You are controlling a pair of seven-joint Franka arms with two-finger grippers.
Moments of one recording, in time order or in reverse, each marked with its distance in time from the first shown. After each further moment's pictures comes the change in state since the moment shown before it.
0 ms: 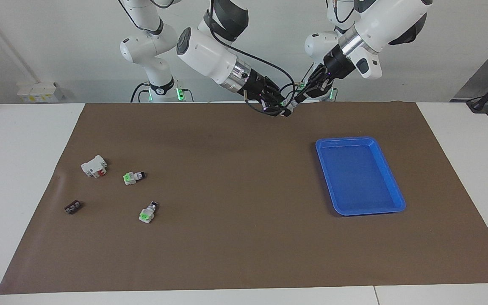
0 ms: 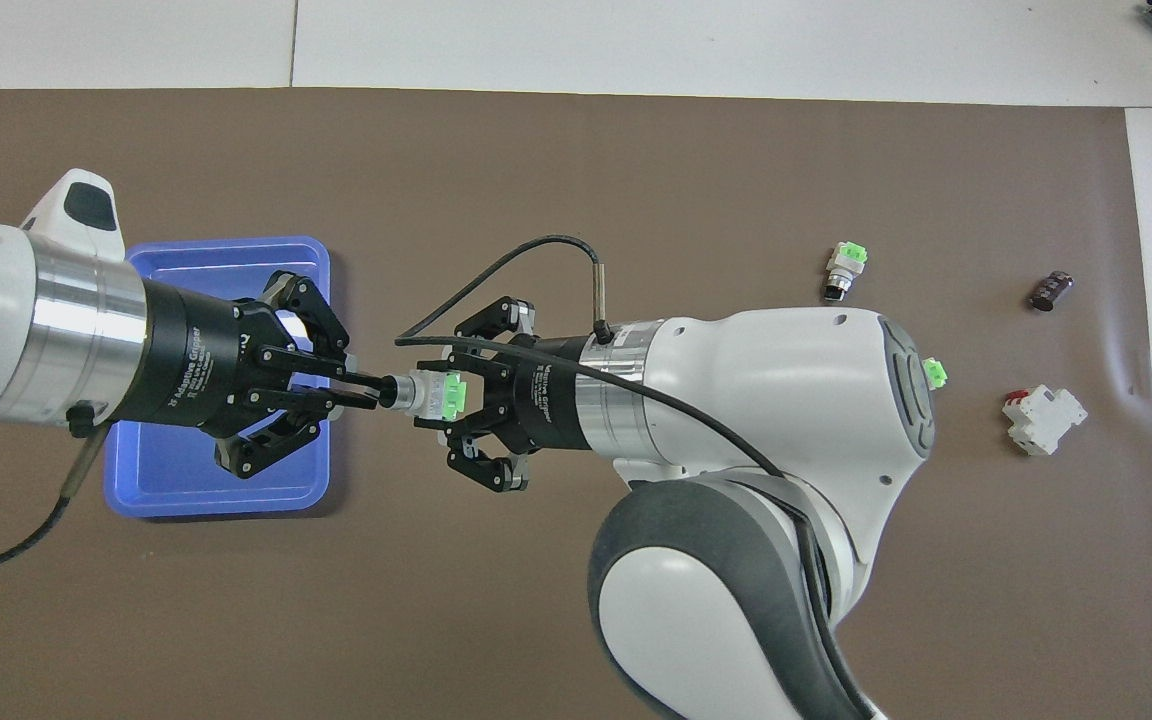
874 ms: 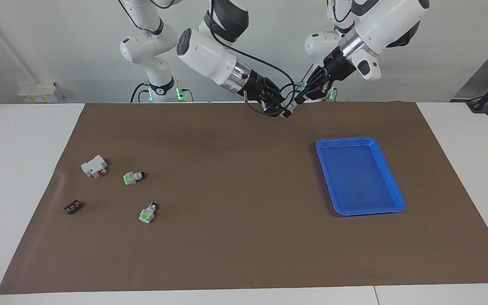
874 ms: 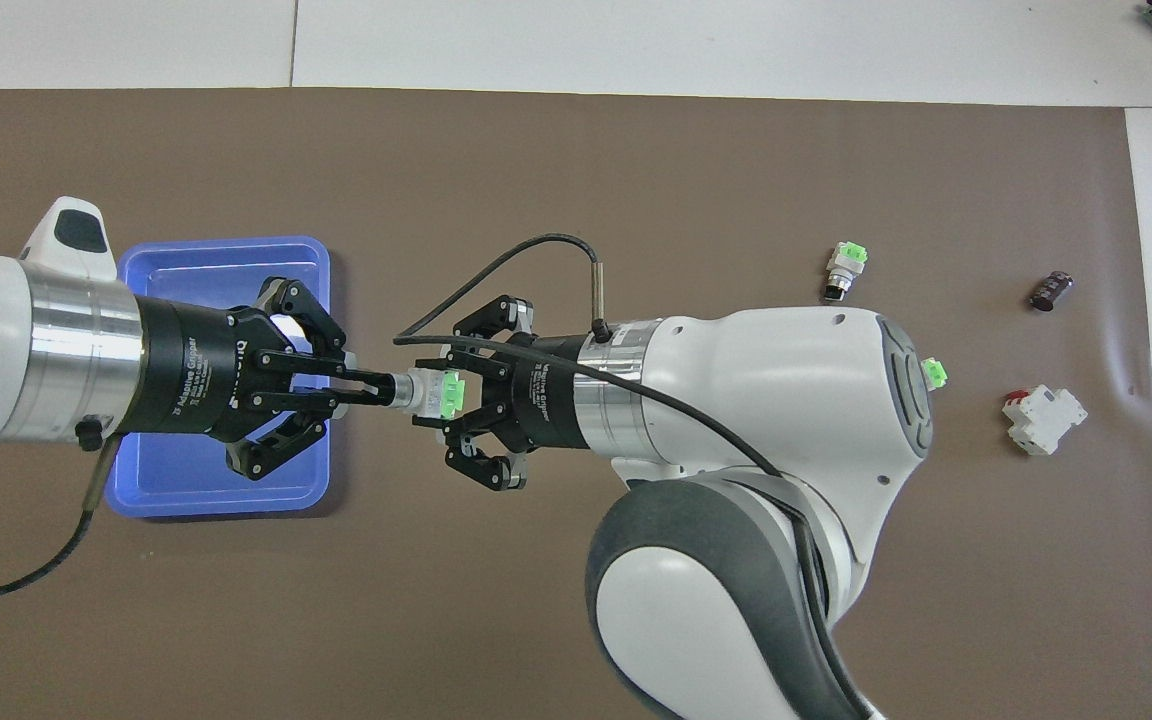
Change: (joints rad) left arm 0.011 -0.033 0.014 -0.063 -0.030 0.062 -0.001; right arm 0.001 0.003 -0.001 0.006 0.000 0.004 0.000
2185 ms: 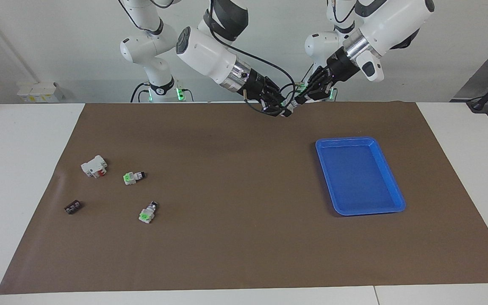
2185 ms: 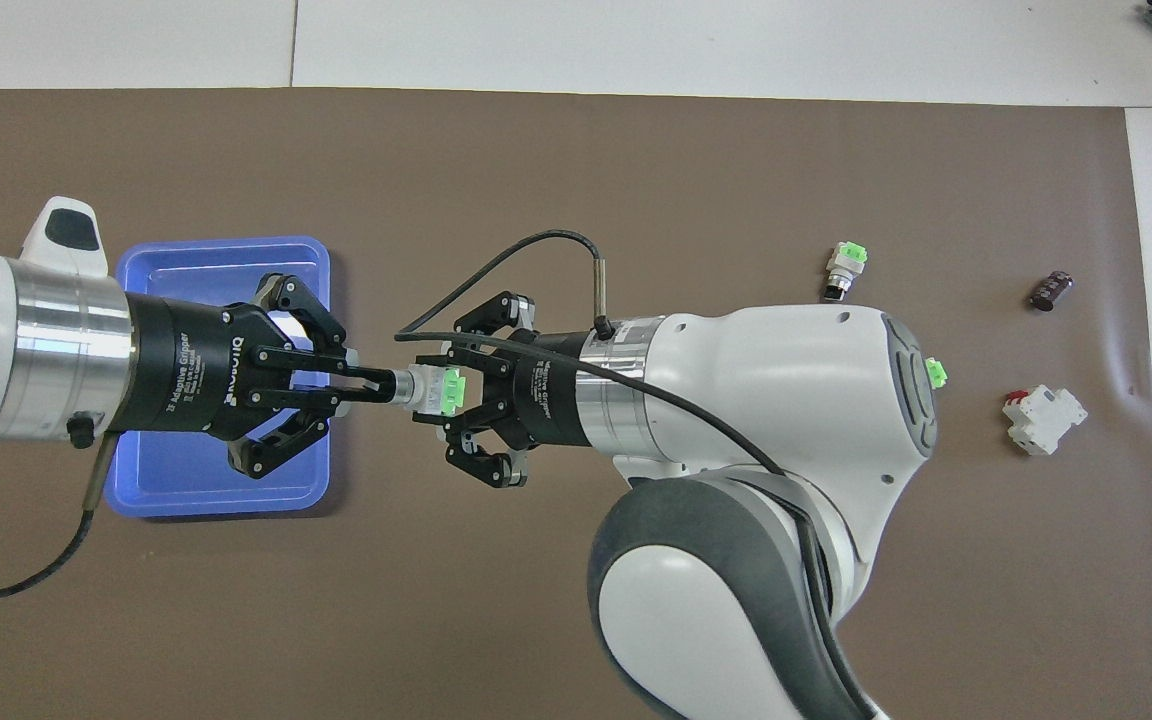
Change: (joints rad) left arm 0.007 -0.002 -0.001 -0.003 -0.052 0.001 0.000; right arm 0.000 0.000 -0.002 0.003 0.000 0.002 0.000
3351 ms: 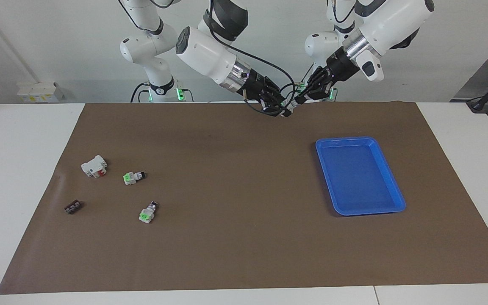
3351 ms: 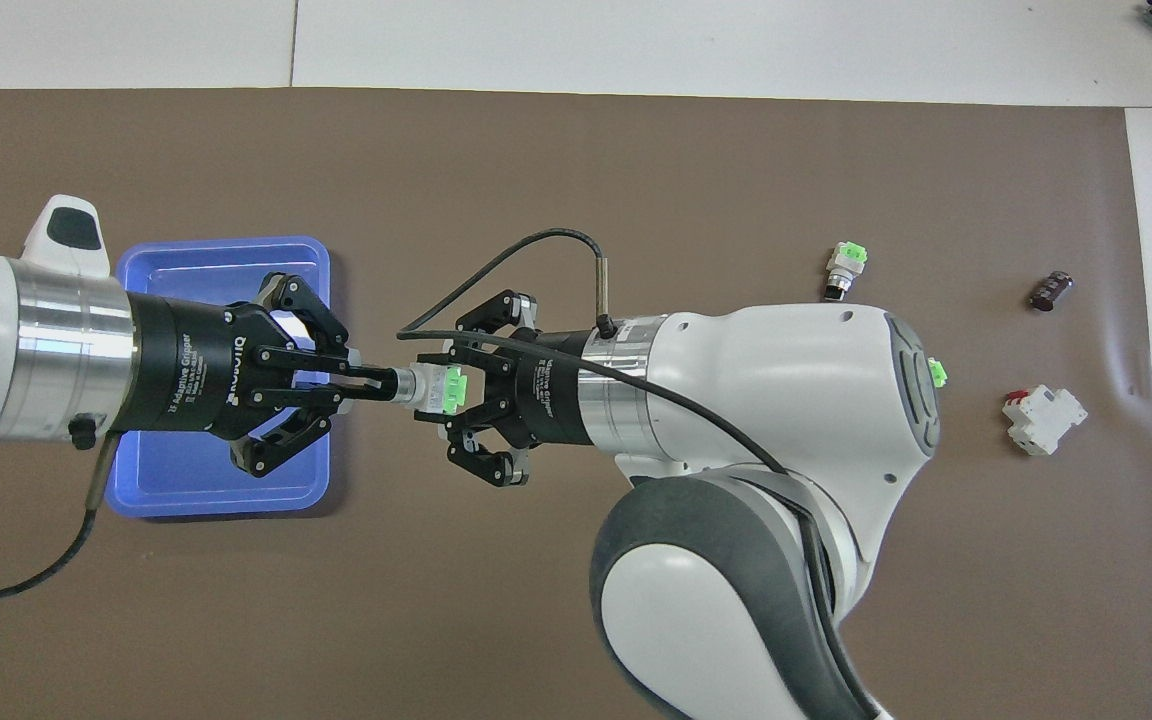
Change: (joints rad) left arm 0.000 -0.001 -0.004 0.000 0.000 0.008 0.042; right arm 0.000 -0.001 -0.002 0.000 0.000 0.000 0.000
